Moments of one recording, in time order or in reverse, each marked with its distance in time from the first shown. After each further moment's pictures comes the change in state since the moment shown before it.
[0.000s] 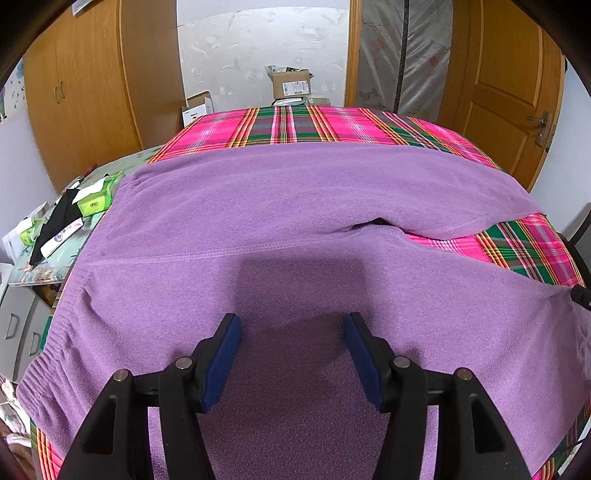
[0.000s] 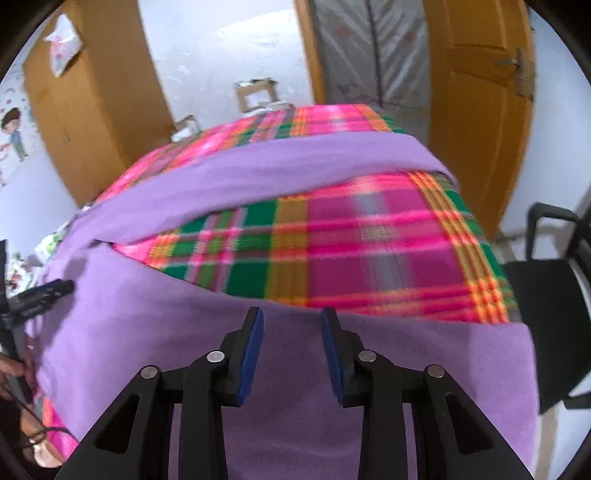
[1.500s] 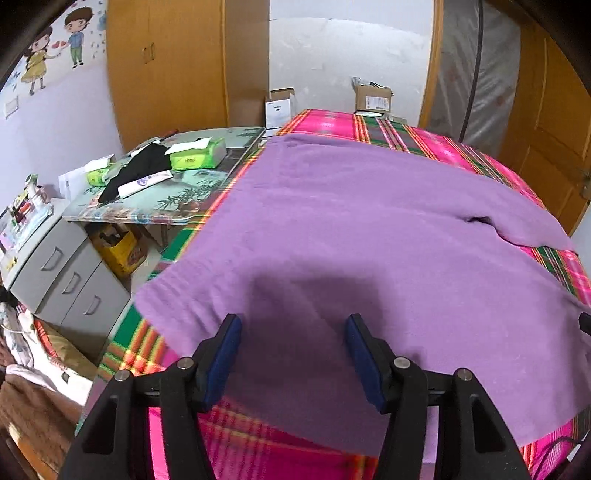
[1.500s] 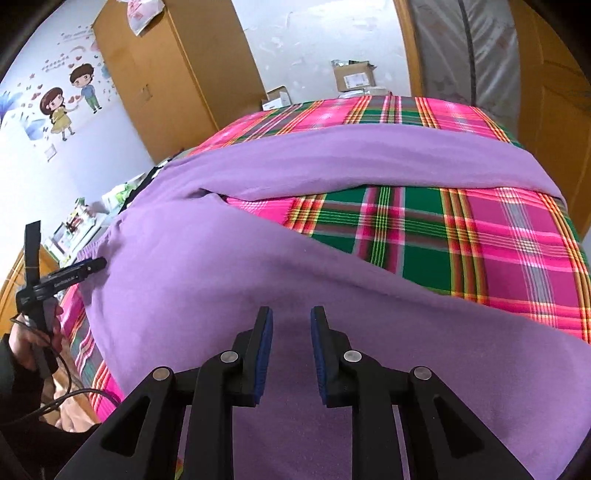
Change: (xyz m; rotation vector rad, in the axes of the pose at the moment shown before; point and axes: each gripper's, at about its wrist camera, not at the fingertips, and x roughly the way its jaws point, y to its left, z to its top) left arm -0.055 0.109 -0.062 -0.210 -0.030 0.158; right arm 0.009 0.070 -0.013 -0.153 0.069 0.241
